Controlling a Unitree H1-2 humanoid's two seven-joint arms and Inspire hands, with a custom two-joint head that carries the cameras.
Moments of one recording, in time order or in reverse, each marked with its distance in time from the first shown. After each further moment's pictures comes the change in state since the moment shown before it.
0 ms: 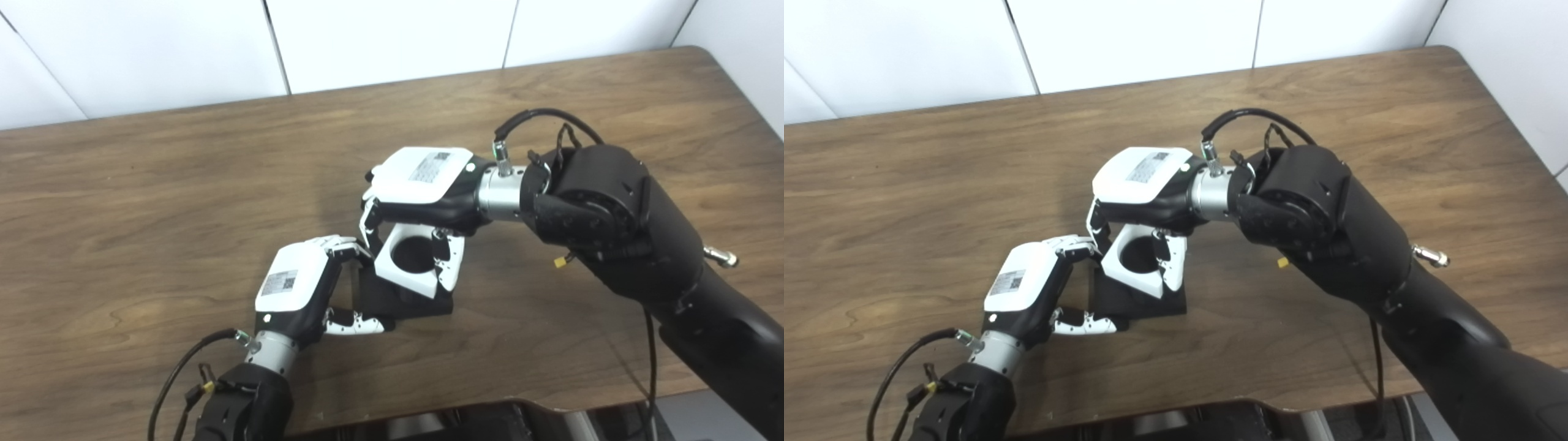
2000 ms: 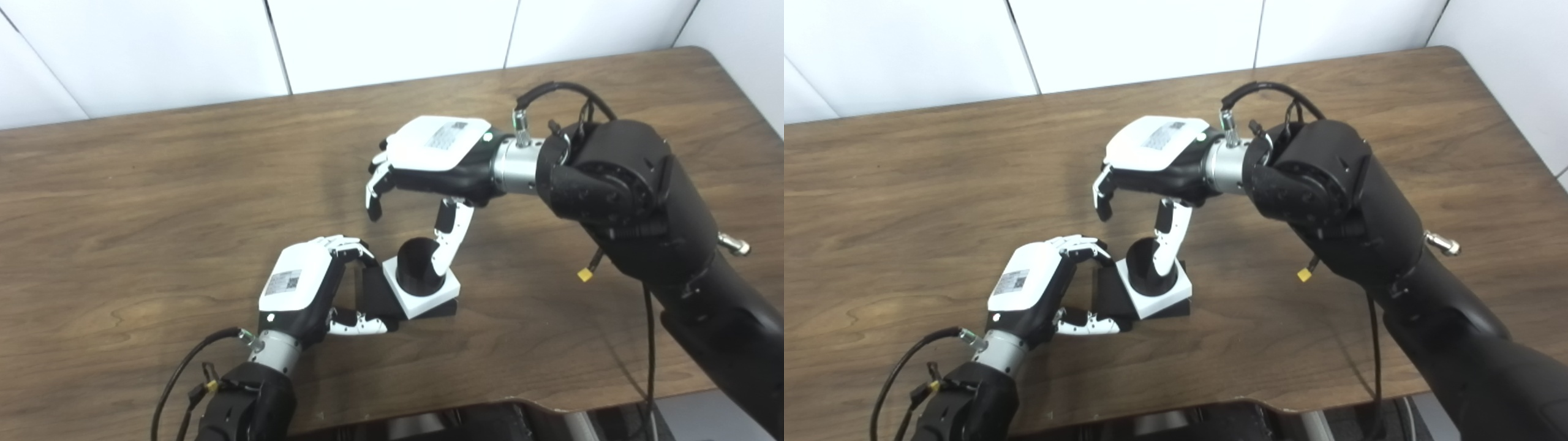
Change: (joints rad) left arm -0.001 -0.005 -0.003 -0.004 0.006 0.010 -0.013; right arm -0.051 -0.008 -0.084 0.003 0.005 0.045 0.027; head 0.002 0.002
